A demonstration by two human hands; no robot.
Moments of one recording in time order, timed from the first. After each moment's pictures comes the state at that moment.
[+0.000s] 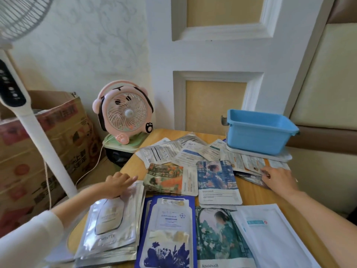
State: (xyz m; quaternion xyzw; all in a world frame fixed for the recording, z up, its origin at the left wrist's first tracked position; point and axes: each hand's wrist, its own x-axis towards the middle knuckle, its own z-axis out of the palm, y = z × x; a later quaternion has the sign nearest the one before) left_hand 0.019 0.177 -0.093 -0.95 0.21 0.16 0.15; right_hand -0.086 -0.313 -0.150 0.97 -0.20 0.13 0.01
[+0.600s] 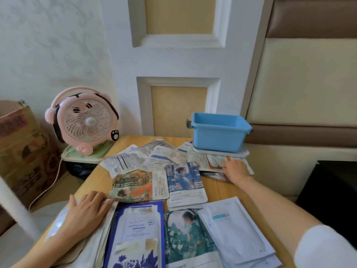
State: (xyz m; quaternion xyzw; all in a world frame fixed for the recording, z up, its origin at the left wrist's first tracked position) left_hand -0.010 0.168 -0.140 -0.97 0.23 -0.05 -0.09; right_hand -0.079 -0.292 -0.125 0.97 -0.21 0.07 0.05
